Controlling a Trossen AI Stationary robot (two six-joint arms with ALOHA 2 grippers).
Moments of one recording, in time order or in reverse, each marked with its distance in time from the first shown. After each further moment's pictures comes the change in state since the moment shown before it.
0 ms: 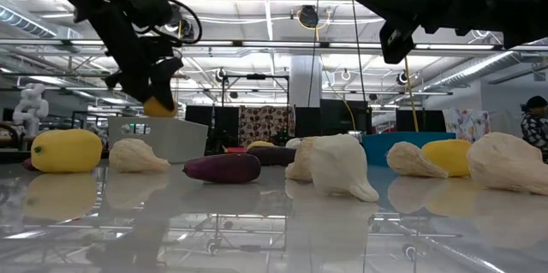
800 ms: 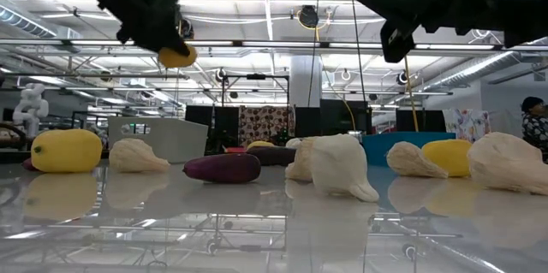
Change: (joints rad) left arm -0.380 -0.169 0.073 -0.004 -0.269 0.022; right arm 0.000 -0.008 0.000 -0.002 -0.003 -0.008
